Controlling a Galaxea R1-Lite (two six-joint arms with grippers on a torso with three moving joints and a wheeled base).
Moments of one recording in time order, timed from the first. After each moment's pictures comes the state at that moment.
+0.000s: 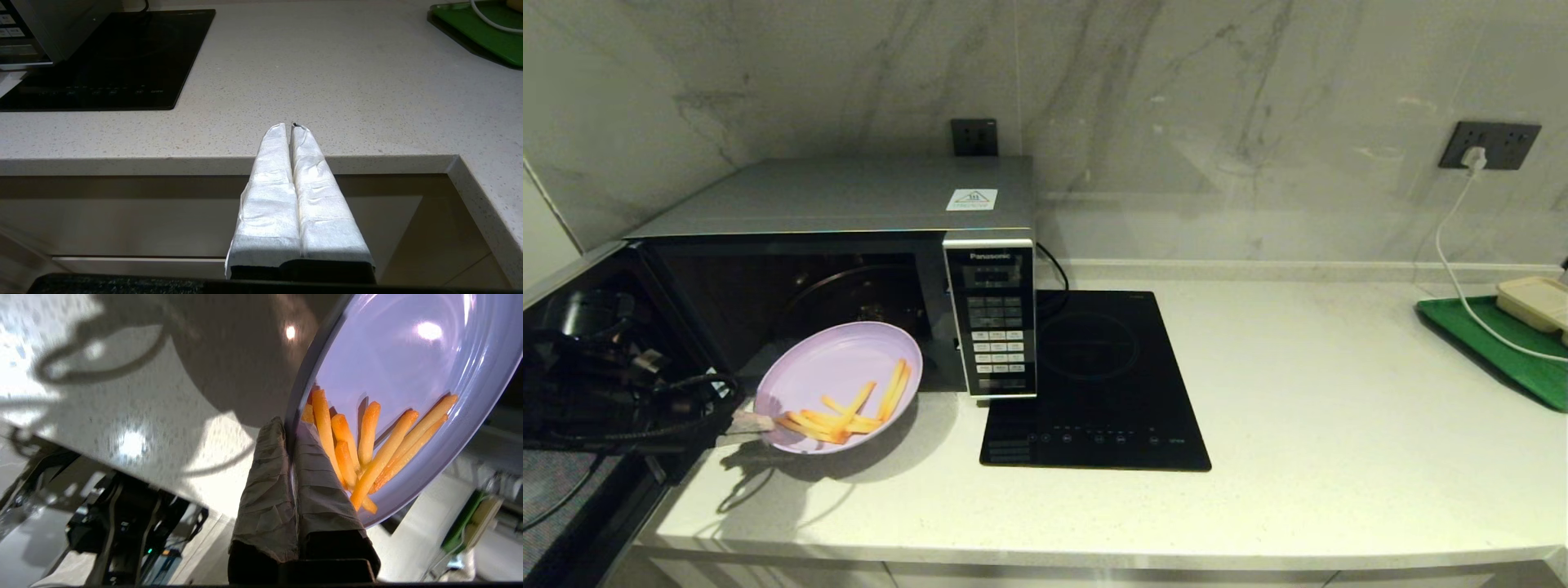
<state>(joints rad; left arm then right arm) 0.24 1.74 -0.95 0.15 -0.39 -0.72 0.01 0.00 -0.02 0.04 -0.03 0.08</state>
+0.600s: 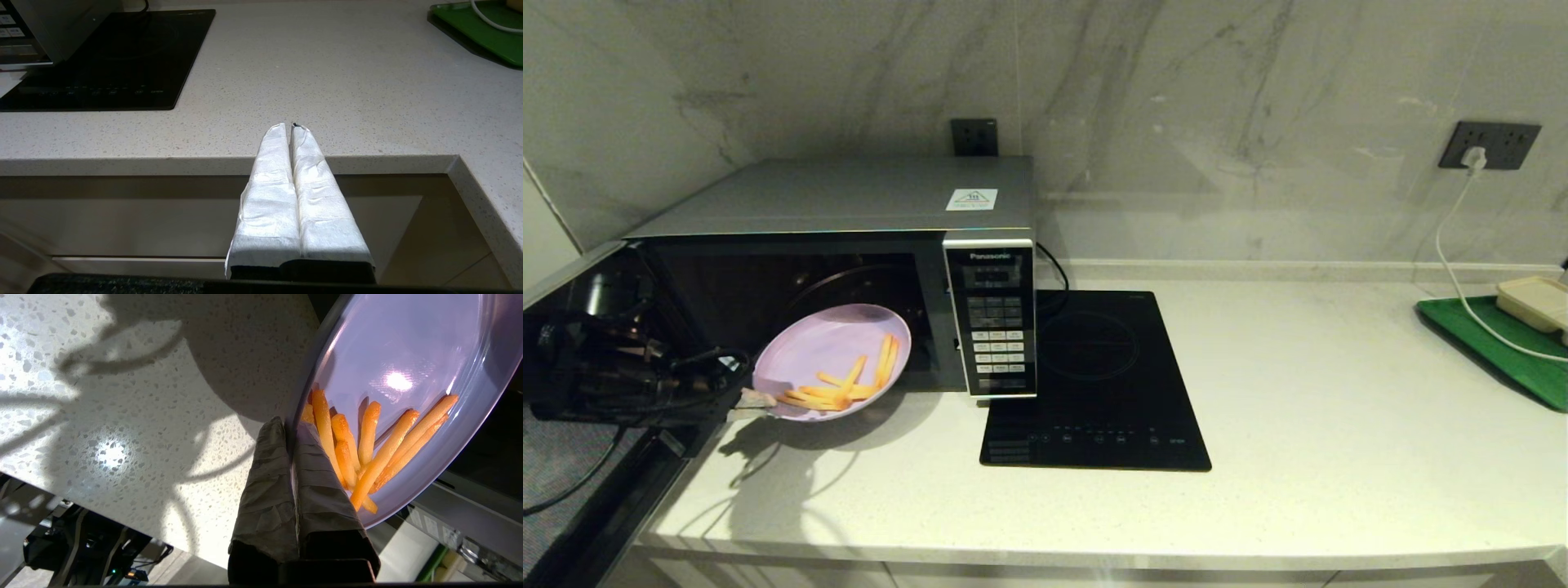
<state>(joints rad) 0.22 1.82 -1.05 0.13 -0.31 -0.86 0.01 0.00 -0.02 0.04 -0.03 0.09</state>
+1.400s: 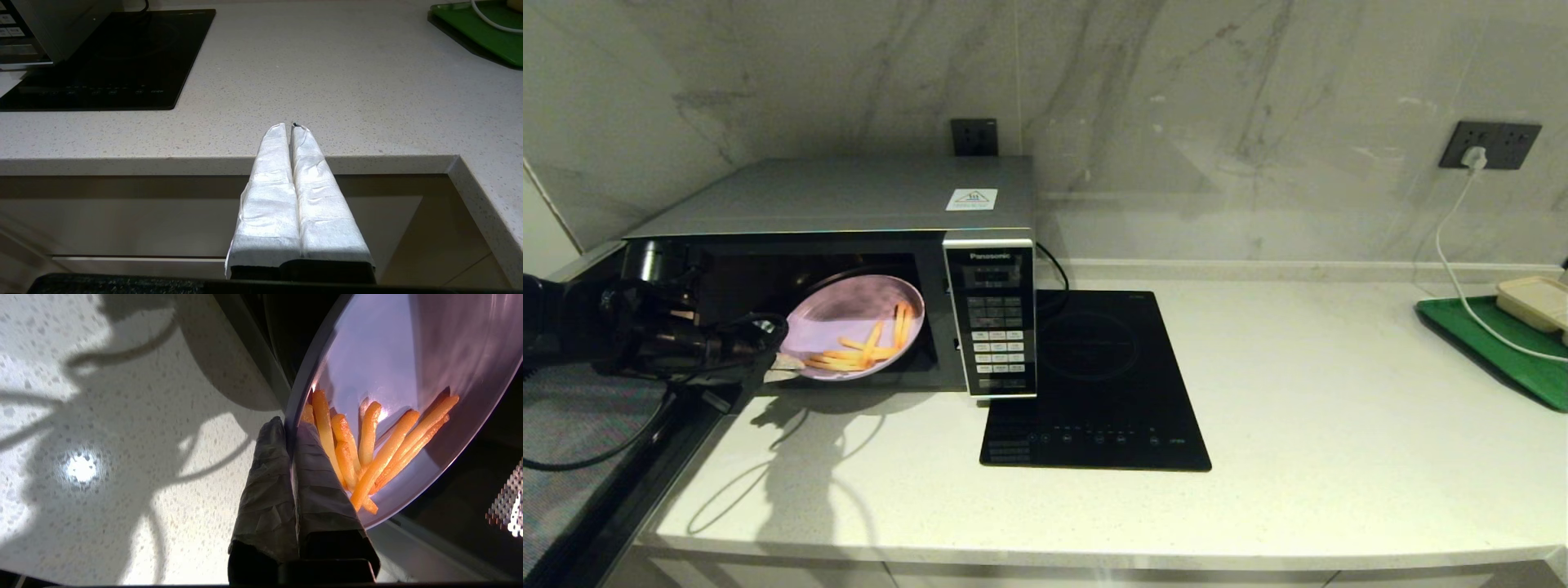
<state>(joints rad) 0.15 1.92 -1.24 0.13 -0.25 -0.99 0.01 0.00 -0.02 0.04 -0.03 0.08</state>
